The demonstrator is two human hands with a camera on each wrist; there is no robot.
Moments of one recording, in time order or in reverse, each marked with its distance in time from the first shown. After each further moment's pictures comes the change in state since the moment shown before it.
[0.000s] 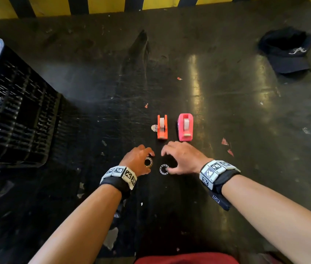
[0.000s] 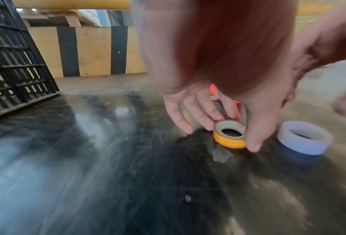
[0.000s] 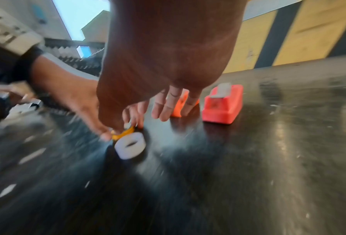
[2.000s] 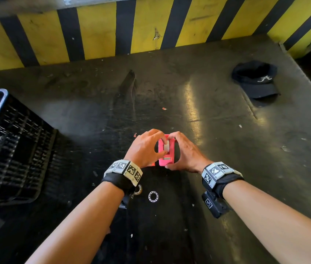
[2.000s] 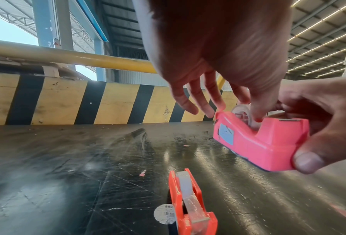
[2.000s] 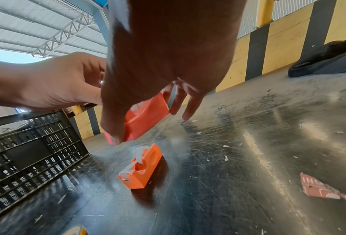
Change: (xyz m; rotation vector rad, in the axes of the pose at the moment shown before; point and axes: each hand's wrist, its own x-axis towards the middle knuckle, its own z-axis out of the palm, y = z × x) left_hand 0.028 0.102 -0.100 -0.023 0.519 0.419; right_hand -0.012 0.047 -0.078 0.377 0.369 0.213
